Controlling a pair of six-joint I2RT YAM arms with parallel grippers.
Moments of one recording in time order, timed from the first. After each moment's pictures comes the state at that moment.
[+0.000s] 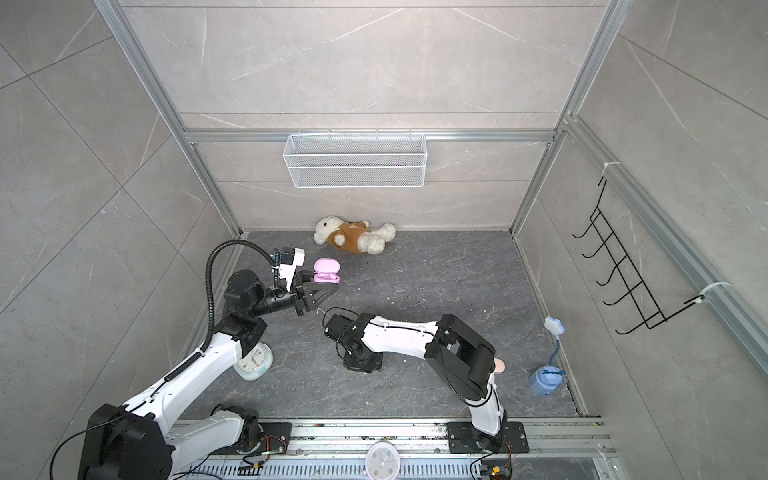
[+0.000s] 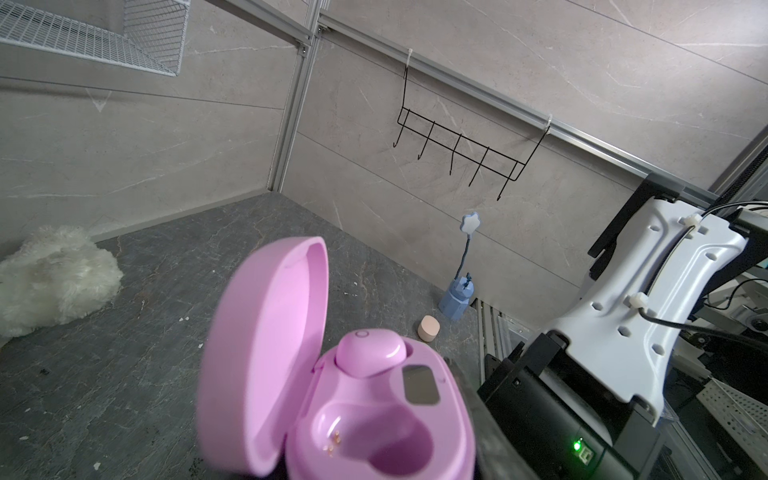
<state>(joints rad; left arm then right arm) -0.32 1.12 0.71 0.46 0.97 -0.39 1.06 1.93 1.33 -0.86 0.00 1.15</state>
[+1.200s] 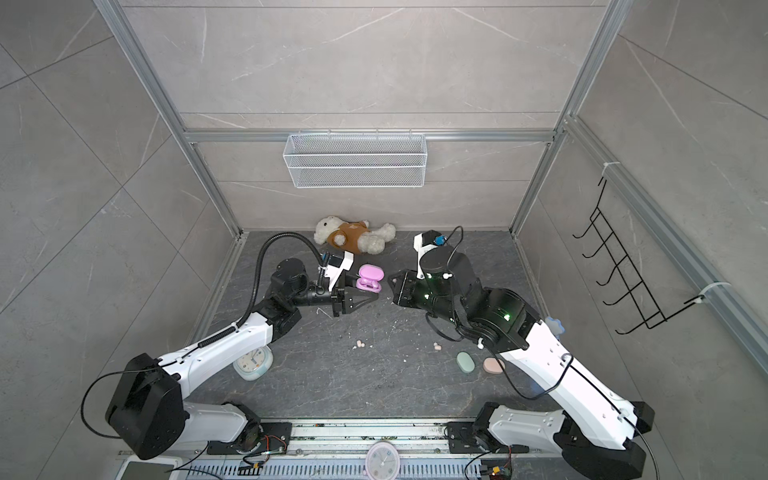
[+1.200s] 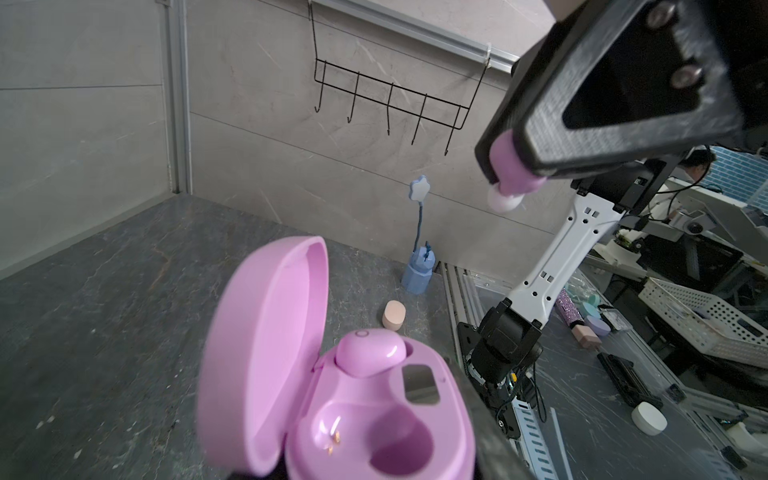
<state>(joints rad) -0.63 1.38 0.92 0.44 0.95 -0.20 0.86 1.16 1.57 -0.88 0.13 0.78</state>
